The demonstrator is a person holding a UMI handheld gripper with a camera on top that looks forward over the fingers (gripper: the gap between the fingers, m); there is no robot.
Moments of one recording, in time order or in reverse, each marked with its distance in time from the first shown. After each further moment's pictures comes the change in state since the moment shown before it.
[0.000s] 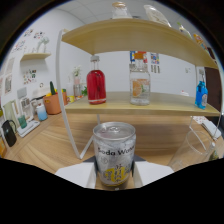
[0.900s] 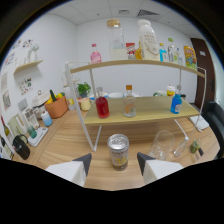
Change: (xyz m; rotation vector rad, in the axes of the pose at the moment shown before) arm -0.020 -0.048 -0.123 -0.137 0.082 0.107
